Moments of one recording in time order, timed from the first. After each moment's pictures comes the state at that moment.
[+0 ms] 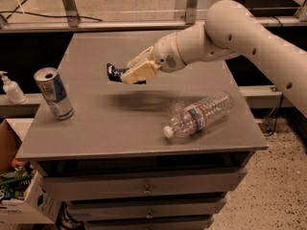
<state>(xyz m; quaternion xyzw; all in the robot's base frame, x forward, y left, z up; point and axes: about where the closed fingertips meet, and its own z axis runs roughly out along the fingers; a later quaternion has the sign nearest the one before) 0.618 0.047 0.893 -0.54 0.67 0.32 0.40</state>
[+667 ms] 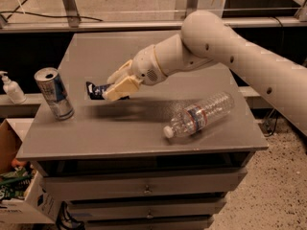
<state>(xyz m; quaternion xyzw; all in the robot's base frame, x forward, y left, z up) 0.579 0.098 0.872 -0.59 0.63 0.34 0.38</state>
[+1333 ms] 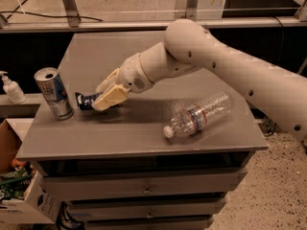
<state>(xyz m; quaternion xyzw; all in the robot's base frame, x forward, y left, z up) 0.568 0.130 0.850 -0.62 0.61 0.34 0.36</state>
